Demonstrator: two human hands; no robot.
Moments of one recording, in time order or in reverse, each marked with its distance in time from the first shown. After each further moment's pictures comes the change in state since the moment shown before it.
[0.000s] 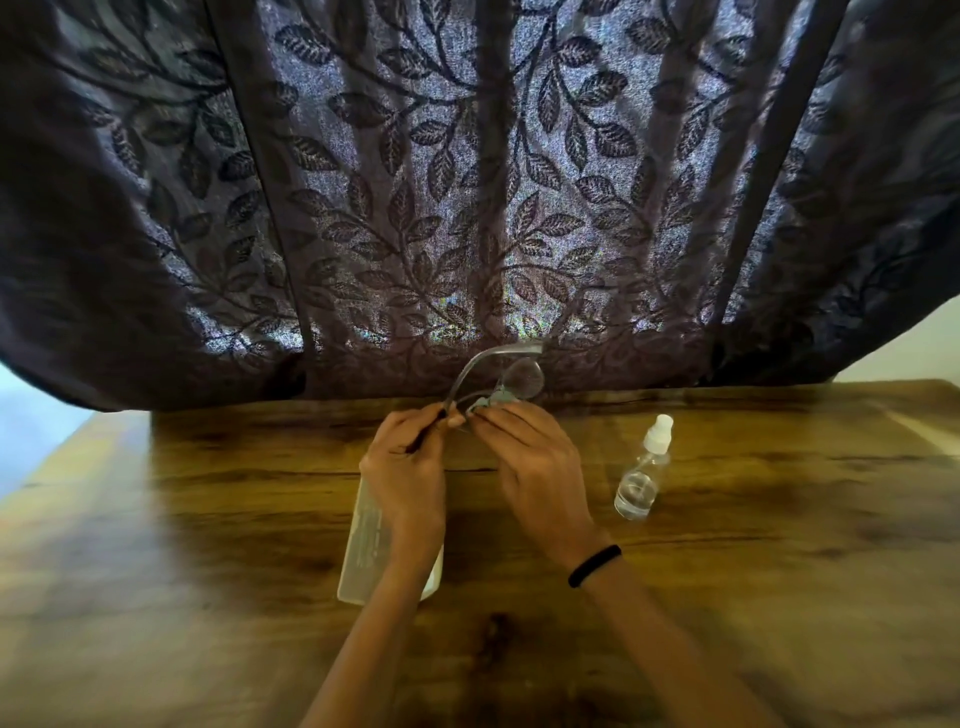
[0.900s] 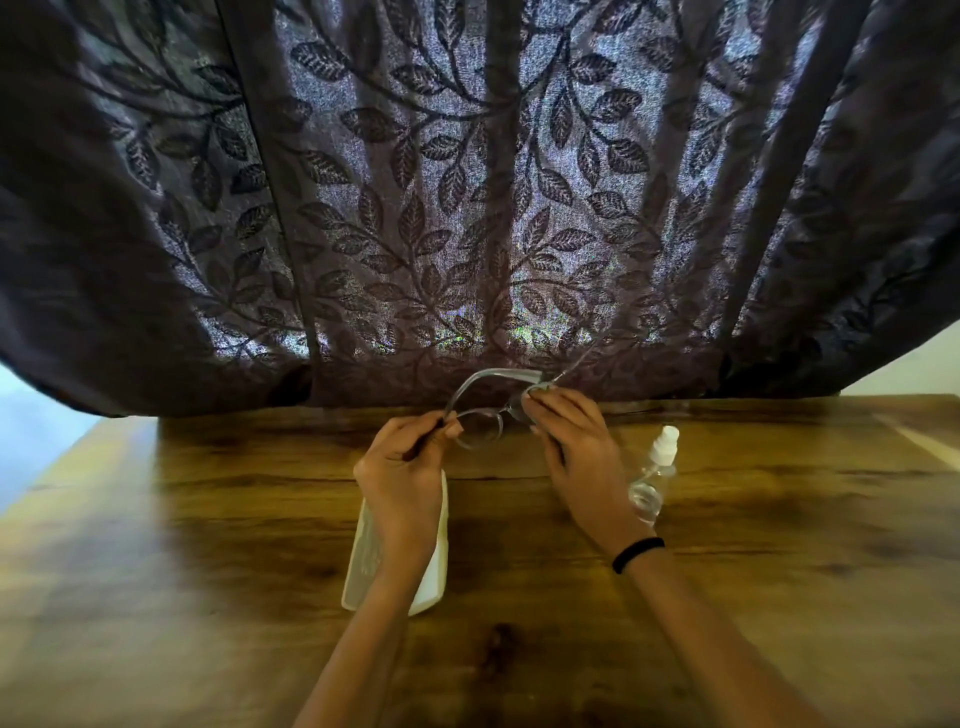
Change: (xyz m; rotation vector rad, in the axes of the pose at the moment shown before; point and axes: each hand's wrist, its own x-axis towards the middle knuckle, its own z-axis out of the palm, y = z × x) left_hand 0.005 0.005 -0.011 -0.039 -0.066 -0.015; right_hand -0.007 0.047 0.000 0.098 -0.109 0.215
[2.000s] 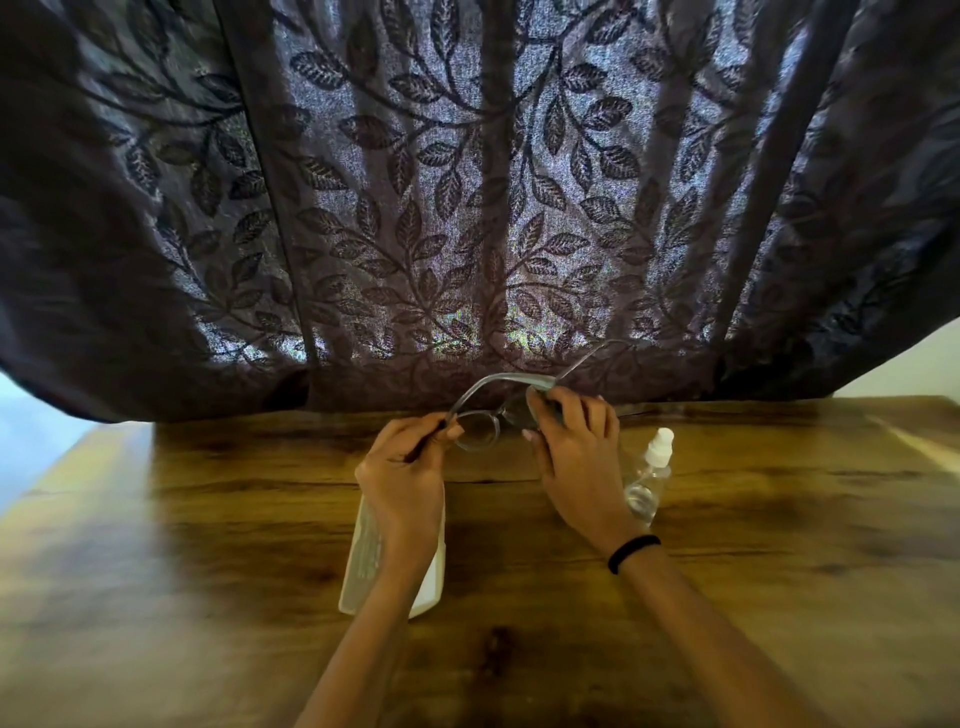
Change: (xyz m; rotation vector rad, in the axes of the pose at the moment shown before) left_hand -0.001 -0.002 0.004 0.018 0.019 0.020; right_hand -0.001 0.006 0.006 -0.361 -0.028 0.040
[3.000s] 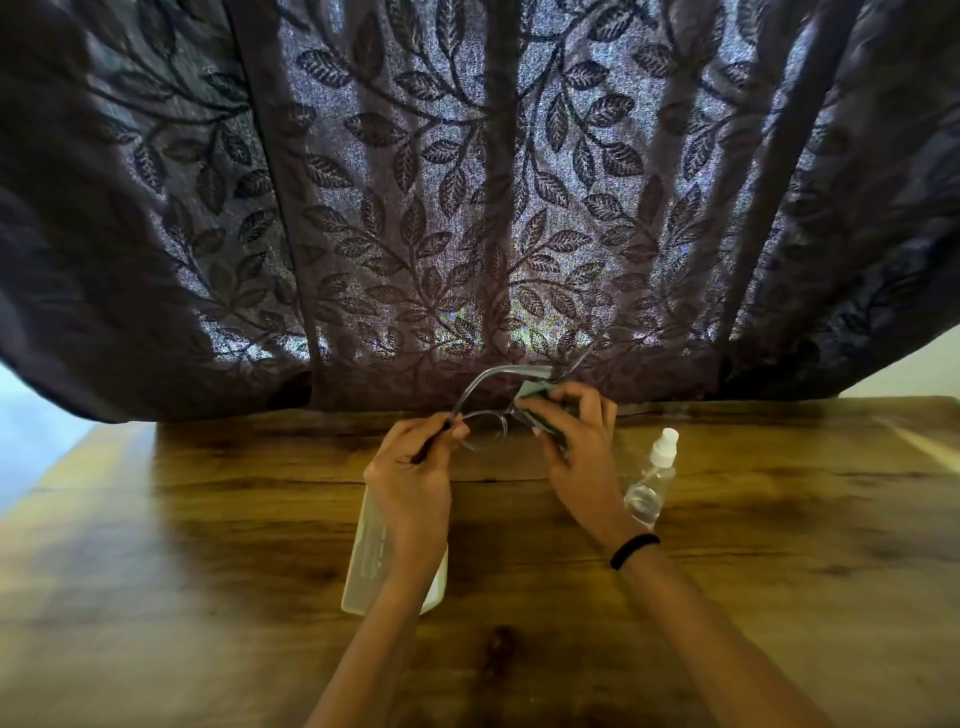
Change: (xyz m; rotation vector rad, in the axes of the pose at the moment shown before) left_hand -0.001 -0.004 0.005 -0.089 0.012 -0.055; right_hand 0.005 0.001 0.008 0.413 0.054 0.105
